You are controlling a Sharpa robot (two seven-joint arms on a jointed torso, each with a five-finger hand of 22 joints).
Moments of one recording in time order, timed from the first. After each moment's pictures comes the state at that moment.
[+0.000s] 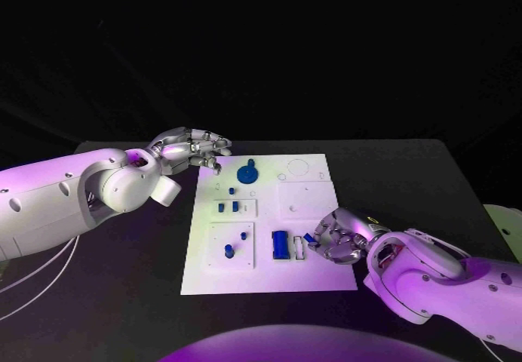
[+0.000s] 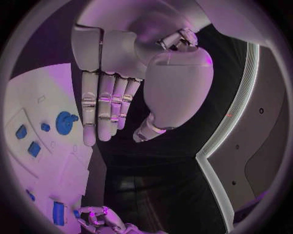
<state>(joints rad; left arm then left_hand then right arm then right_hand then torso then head) 1.22 -0.96 -0.04 1.49 -0.17 0.00 0.18 1.28 -0.17 0.41 0.09 0.29 0.72 0.19 0.41 0.37 0.92 0.13 0.48 0.14 1.01 0.06 1.04 0.51 0.17 1.07 0.16 0.43 1.13 1.04 -0.98 -0.17 1.93 -1.38 -0.50 -0.54 1.23 -0.25 0.62 0.29 0.16 1.08 0.03 0.34 0.62 1.47 -0.04 1.45 1.31 1.47 -0.10 1.57 1.31 0.09 1.46 0.02 1.10 1.31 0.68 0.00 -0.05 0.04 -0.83</state>
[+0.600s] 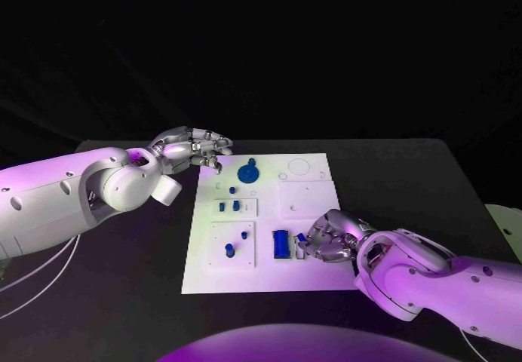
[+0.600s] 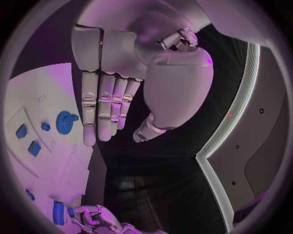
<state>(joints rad) 1.22 -0.96 -0.04 1.49 -0.17 0.00 0.17 1.28 -0.17 0.41 0.09 0.29 0.72 0.19 0.41 0.37 0.92 0.13 0.49 0.14 1.01 0.06 1.04 0.51 0.17 1.07 0.16 0.43 1.13 1.03 -0.92 -0.17 1.89 -1.29 -0.50 -0.54 1.12 -0.25 0.64 0.28 0.19 1.10 0.03 0.34 0.66 1.47 -0.04 1.46 1.31 1.47 -0.10 1.57 1.31 0.09 1.46 0.02 1.11 1.31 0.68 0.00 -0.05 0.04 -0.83</state>
